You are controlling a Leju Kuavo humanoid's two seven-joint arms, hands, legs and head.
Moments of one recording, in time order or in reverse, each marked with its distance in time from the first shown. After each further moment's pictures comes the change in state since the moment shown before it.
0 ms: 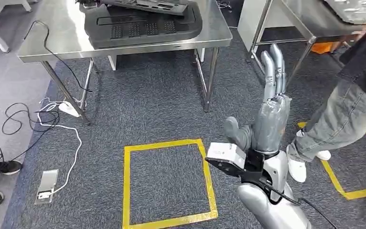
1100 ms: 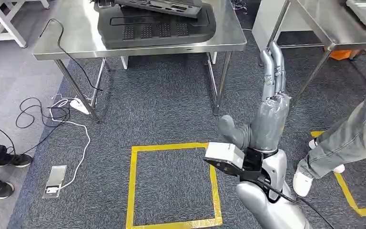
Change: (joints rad) left arm -0.001 0.002 0.000 0.000 0.011 -0.001 0.000; right arm -0.014 0.019 0.000 0.012 0.003 0.001 -0.023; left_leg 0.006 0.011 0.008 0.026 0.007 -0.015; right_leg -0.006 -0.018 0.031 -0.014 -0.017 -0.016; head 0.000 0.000
